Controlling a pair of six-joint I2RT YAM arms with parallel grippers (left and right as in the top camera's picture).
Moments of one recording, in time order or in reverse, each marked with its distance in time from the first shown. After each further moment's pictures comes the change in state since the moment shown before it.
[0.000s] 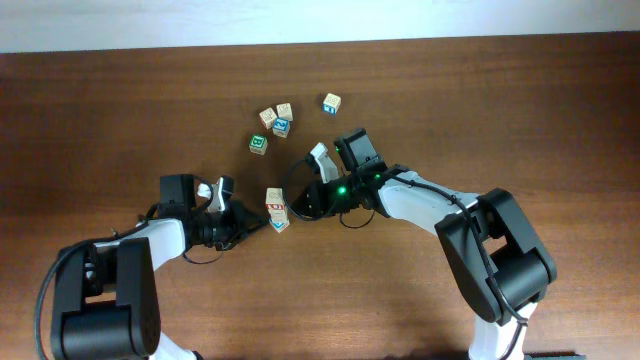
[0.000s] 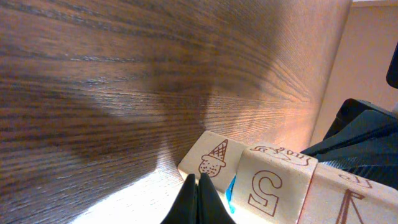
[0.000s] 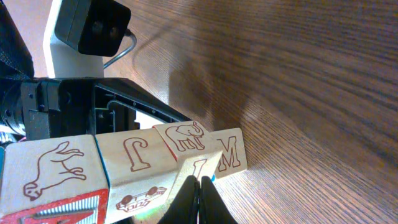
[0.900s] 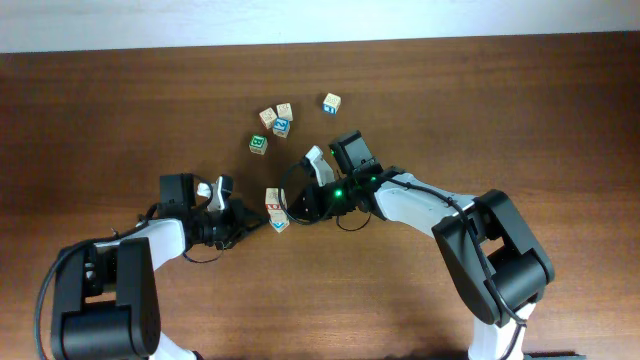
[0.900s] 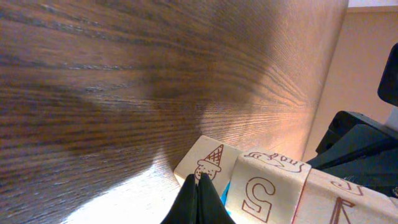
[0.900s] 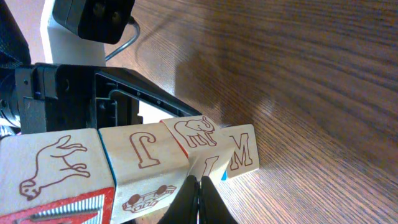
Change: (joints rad) left arm 0.000 0.000 0.000 0.019 0.003 -0.027; right arm 0.021 0.000 0.000 0.000 0.000 0.001
